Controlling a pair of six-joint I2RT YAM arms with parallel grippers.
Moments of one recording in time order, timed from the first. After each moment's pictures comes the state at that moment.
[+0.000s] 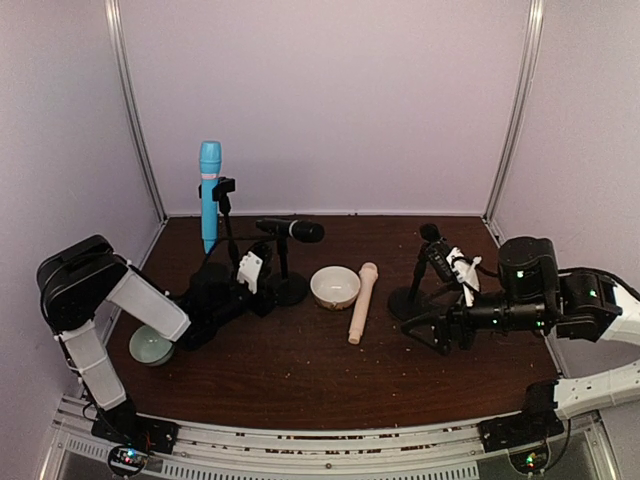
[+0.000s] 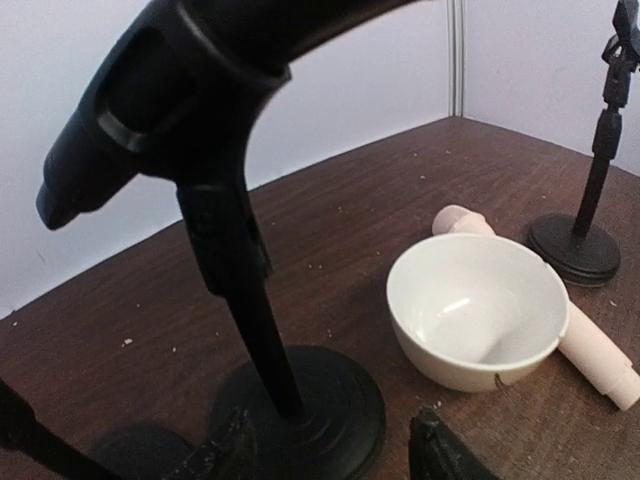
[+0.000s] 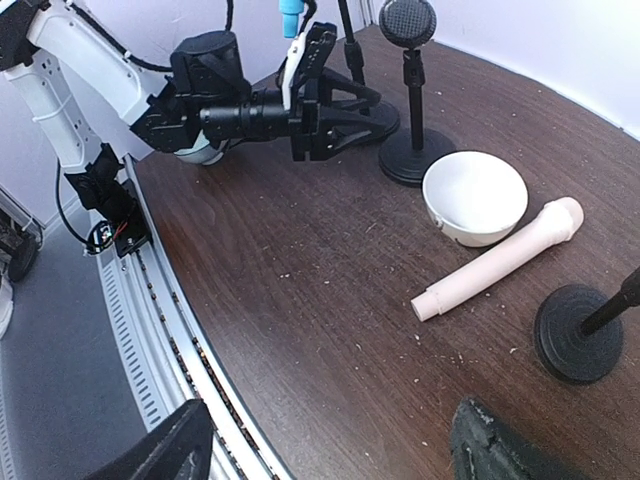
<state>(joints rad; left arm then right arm) -0.71 1.78 0.59 1.02 -0.04 0.08 1.09 0.83 0.85 -0.52 0.02 0.27</state>
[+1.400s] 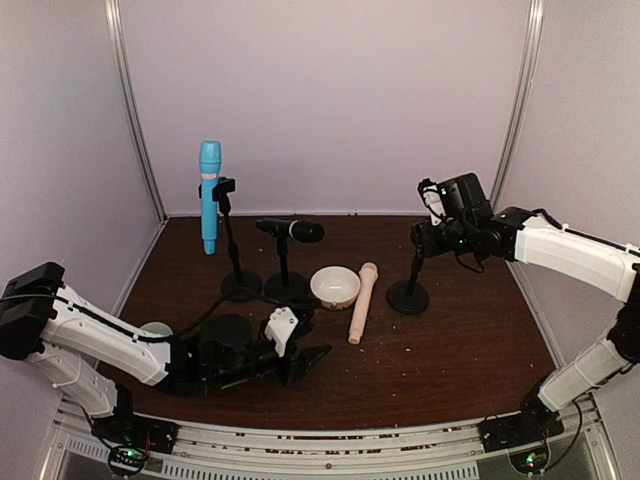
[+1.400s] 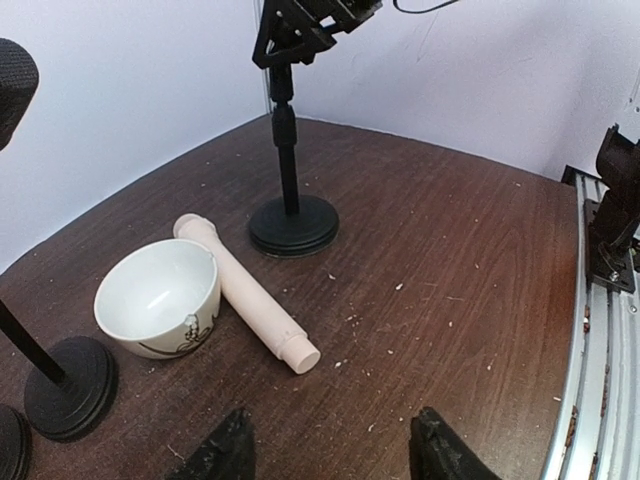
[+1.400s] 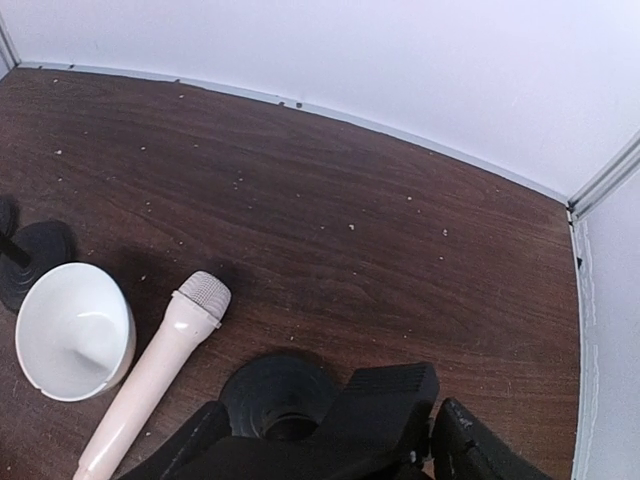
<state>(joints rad) -1.29 1.46 0.54 0.67 -0.30 -0.06 0.58 1.42 1.16 -0.39 0.32 0.10</state>
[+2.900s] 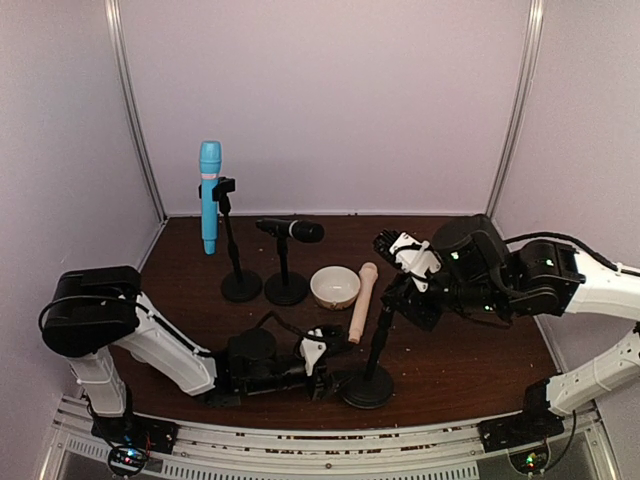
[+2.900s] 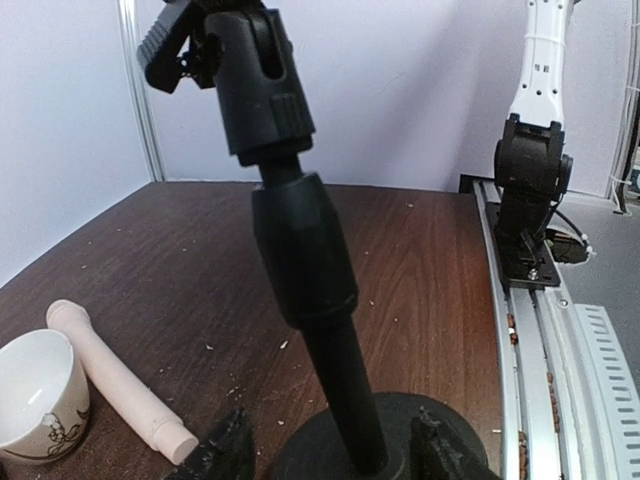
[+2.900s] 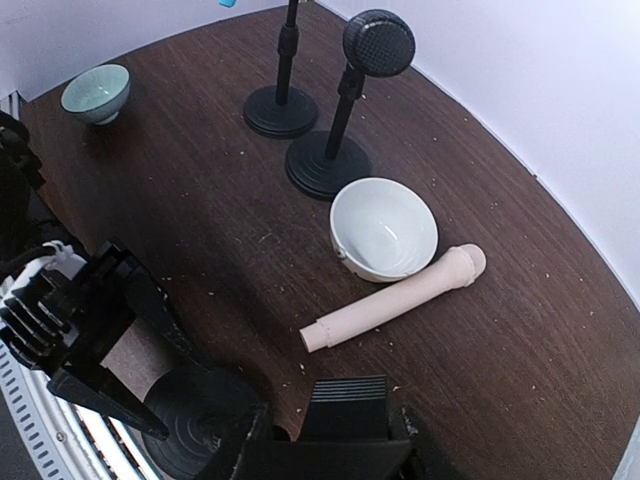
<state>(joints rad) -1.29 1.83 0.60 1.12 0.00 0.06 1.16 1.16 1.12 -0.63 0.35 0.05</state>
